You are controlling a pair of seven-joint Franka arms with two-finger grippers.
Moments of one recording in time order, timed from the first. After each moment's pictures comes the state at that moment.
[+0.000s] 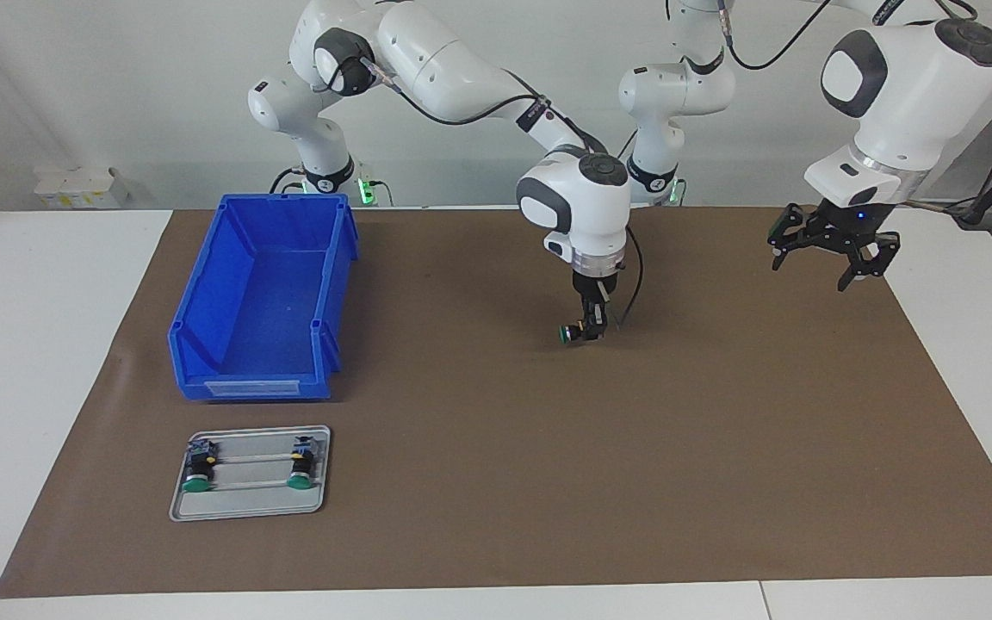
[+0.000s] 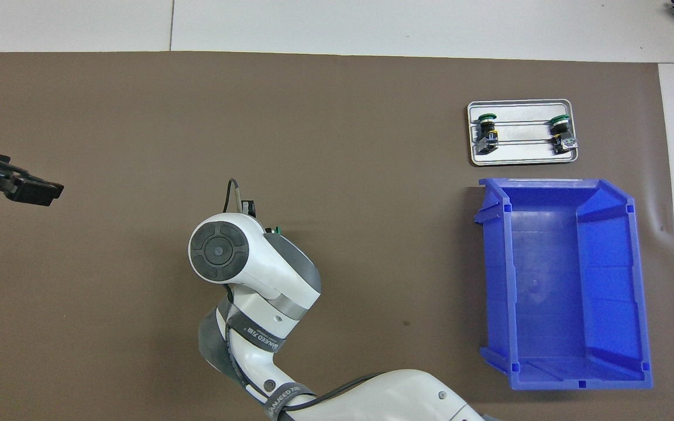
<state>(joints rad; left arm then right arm) -0.03 -0.02 0.03 -1.77 -0.03 1.85 0.55 0.84 0.69 -0.02 -1.37 -0.05 2.22 2.45</state>
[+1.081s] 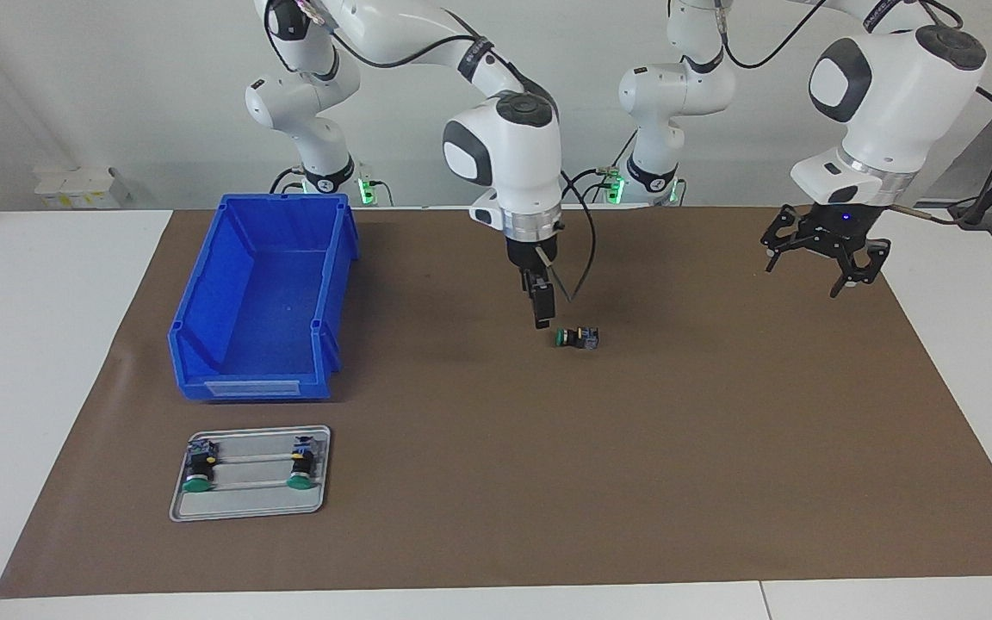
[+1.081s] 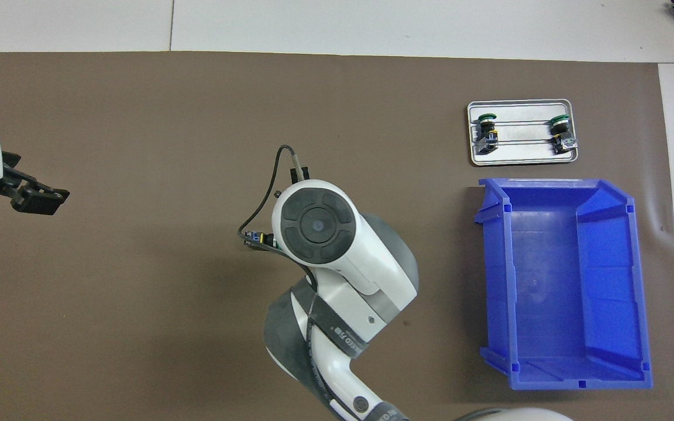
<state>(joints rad) -0.04 -0.05 0.01 -1.85 -0.03 1.93 0.74 0.67 0.28 -0.02 -1.69 -0.04 2.16 1.98</state>
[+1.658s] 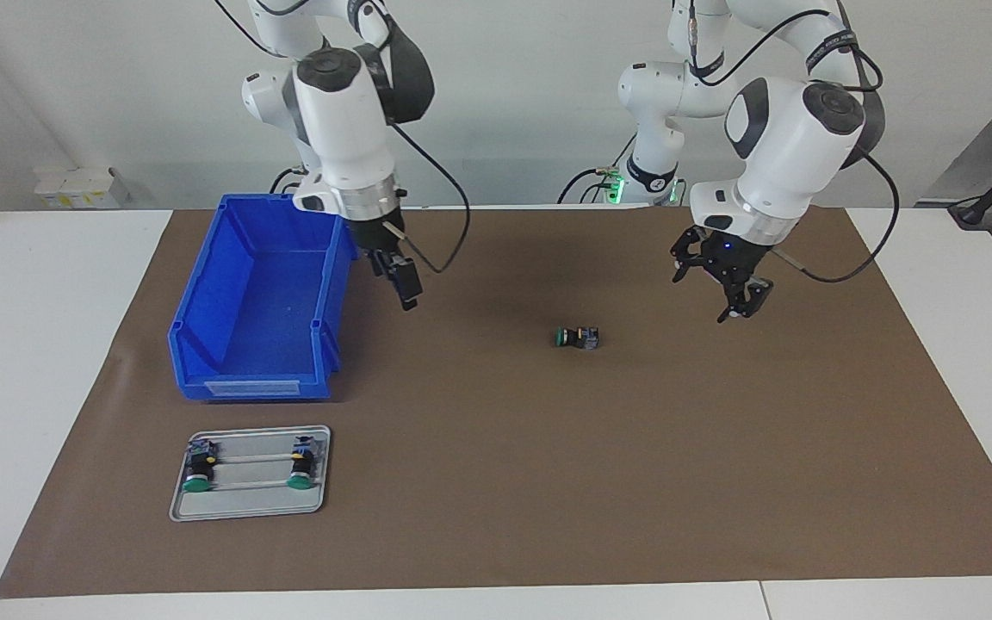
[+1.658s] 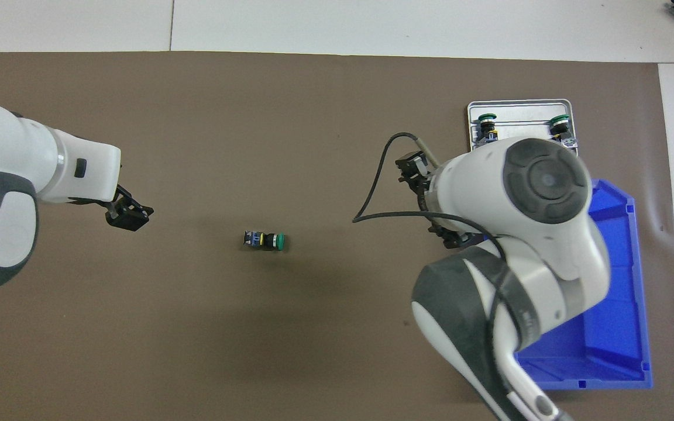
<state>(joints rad) -0.23 0.04 0.00 -1.87 -0.14 1.97 0.89 0.34 0.00 -0.03 -1.84 0.04 1.98 1.21</state>
